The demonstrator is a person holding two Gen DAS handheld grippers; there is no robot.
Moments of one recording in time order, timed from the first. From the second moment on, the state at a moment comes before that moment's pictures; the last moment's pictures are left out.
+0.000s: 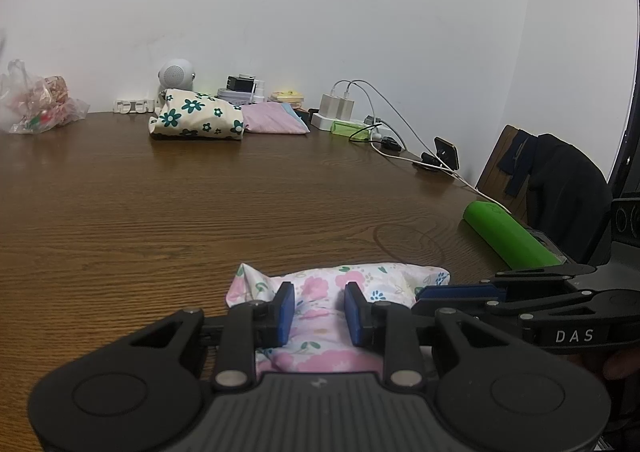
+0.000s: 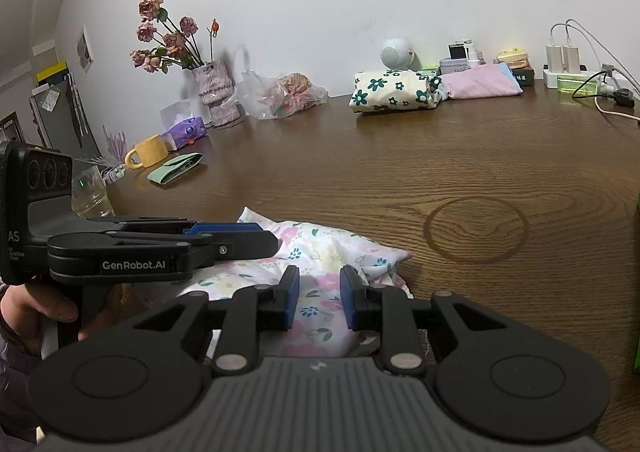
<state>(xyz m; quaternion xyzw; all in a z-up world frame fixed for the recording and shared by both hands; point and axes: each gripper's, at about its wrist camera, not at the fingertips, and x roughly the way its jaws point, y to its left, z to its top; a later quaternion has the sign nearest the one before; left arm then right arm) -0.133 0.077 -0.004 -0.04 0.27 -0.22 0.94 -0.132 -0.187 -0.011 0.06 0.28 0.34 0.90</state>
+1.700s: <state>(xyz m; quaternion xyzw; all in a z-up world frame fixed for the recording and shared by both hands) -0.134 0.077 -0.005 -0.04 0.27 -0.22 0.94 -0.133 -0.188 -0.012 0.06 0.28 0.34 0.90</state>
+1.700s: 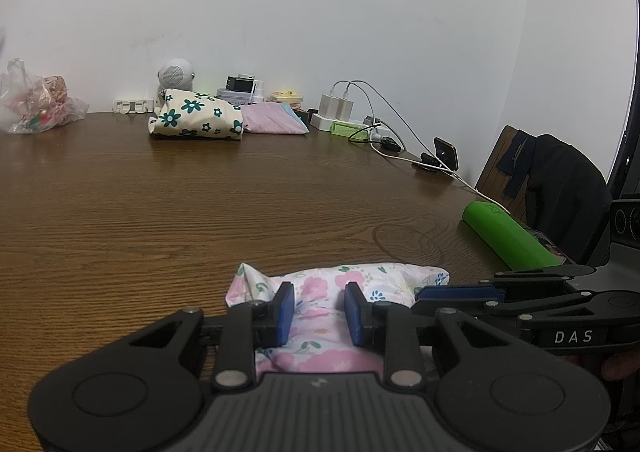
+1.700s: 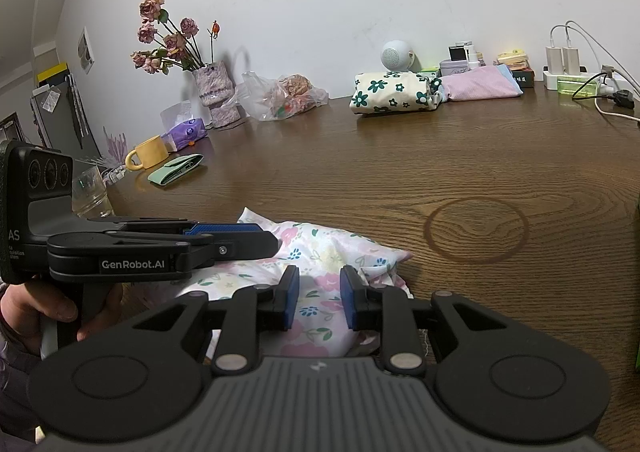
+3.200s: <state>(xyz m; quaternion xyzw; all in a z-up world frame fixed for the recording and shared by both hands) -0.133 0.122 -0.006 -0.21 0.35 -0.25 0.87 -0.125 -0.216 -0.010 0.19 0.36 0.33 0.85</state>
